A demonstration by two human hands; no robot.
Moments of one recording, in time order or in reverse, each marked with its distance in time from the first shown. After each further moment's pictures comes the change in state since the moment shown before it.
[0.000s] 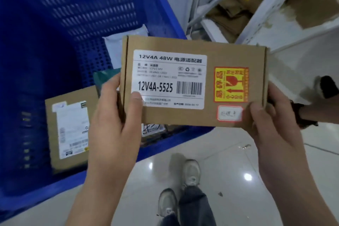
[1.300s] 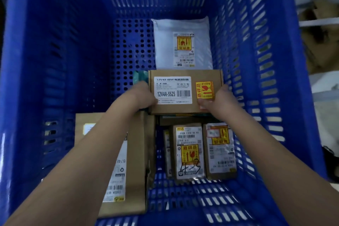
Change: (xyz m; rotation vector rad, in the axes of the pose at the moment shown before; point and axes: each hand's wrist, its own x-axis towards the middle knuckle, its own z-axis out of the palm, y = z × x) left_hand 0.239 -0.202 0.007 0.375 -0.641 -0.724; right_hand 0.206 0.108 0.250 -1.117 -0.576 0.408
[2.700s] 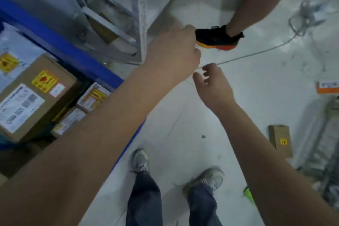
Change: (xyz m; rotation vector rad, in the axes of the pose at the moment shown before) left_hand -0.225 0.209 0.266 0.721 0.001 1.252; right_hand -0.192 0.289 0.009 0.575 0.682 0.415
